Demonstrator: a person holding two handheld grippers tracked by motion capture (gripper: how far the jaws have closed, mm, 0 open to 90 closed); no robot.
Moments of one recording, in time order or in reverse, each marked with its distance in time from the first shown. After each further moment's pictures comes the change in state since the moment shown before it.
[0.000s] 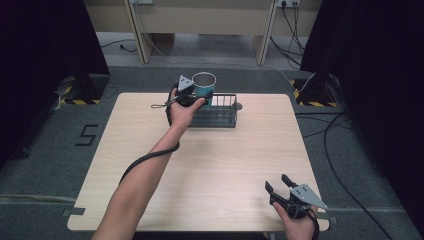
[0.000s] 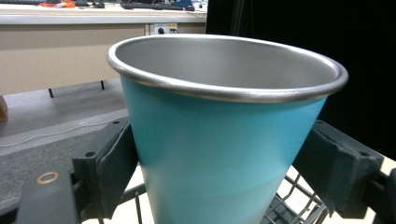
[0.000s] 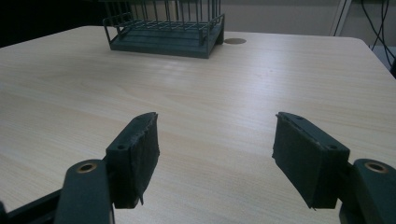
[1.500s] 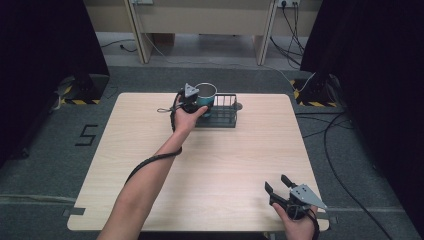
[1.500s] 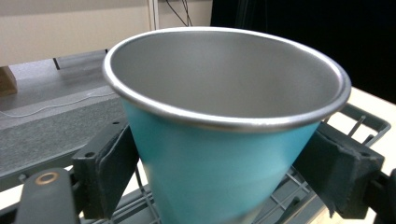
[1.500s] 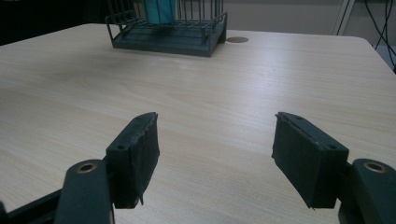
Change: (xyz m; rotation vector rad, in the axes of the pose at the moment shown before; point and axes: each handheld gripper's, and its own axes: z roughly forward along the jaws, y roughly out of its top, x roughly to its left) left arm -0.002 -0.028 0.013 0.141 0.037 0.043; right arm 0.001 0.000 -0.001 0.006 0.008 -0.009
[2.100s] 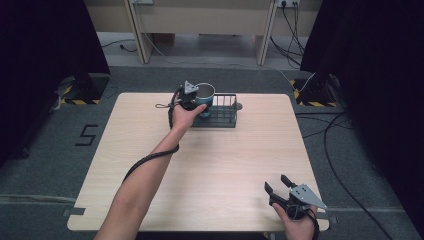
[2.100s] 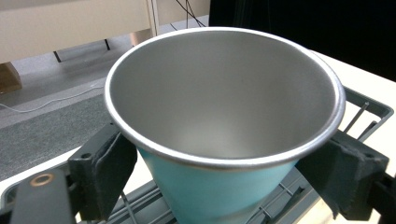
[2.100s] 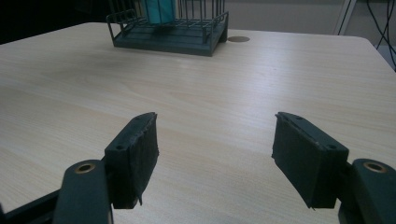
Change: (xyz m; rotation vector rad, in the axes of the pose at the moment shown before) left arm 0.005 0.011 -0.006 0.072 -0.007 0.038; right arm 0.000 0.000 0.000 0.005 0.003 -0.001
